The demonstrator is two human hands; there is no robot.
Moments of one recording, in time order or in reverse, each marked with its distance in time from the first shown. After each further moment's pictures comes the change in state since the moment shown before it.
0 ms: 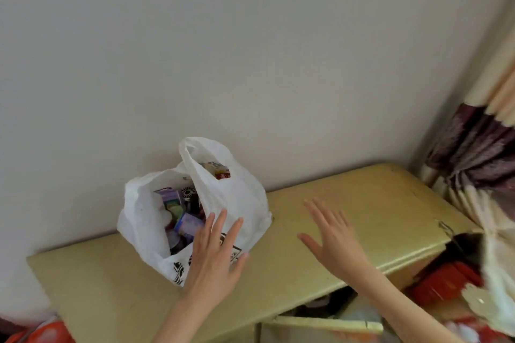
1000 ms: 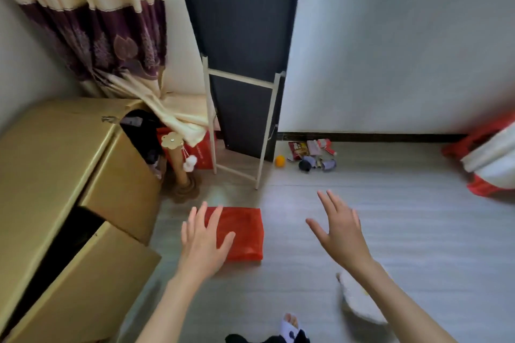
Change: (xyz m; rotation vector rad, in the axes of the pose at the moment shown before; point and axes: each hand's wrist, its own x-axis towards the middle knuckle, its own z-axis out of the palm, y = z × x) left_hand -0.282 0.414 0.121 -0.178 -0.714 0.837; right_hand -0.659 0.091 -0.053 0.013 0.340 1.402
